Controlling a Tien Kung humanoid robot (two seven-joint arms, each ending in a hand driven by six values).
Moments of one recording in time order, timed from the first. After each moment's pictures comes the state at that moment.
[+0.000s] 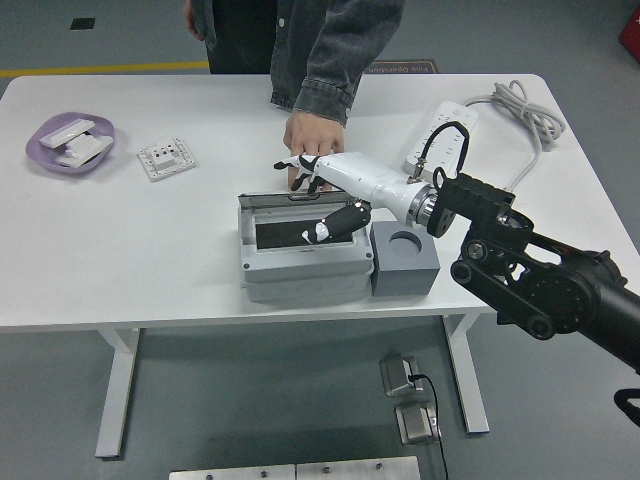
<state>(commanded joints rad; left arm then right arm) 0.14 0.07 -1.46 -0.18 0.95 0.03 0.50 0.73 -0.30 0.65 1.23 -1.79 0.04 0.14</state>
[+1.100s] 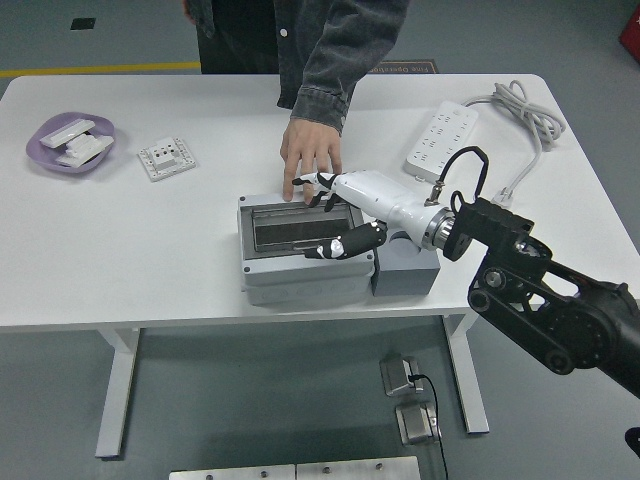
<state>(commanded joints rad) 0.15 0.06 -1.46 -0.18 0.95 0.04 0.50 0.57 -0.33 0.82 1.36 -1.89 0.08 0.08</state>
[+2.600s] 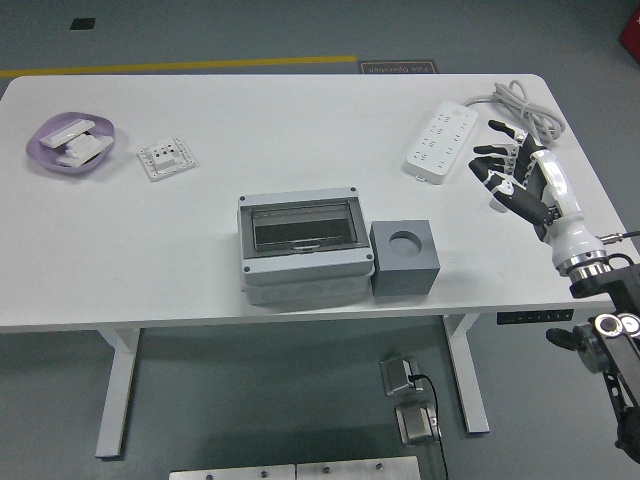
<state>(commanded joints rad) 0.16 0.08 -1.47 -0.18 0.96 0.04 0.51 0.06 -0.21 1.50 1.43 -1.36 0.01 0.24</state>
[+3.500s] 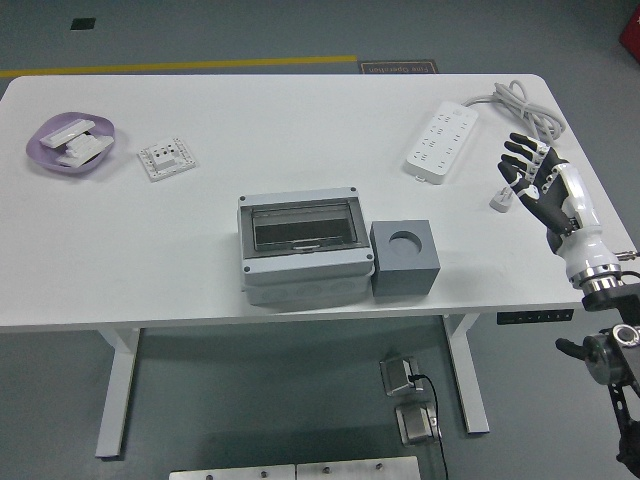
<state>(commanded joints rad) 0.16 0.08 -1.45 -0.18 0.95 0.04 0.50 0.03 -0.19 1.54 1.43 -1.30 0.03 0.23</state>
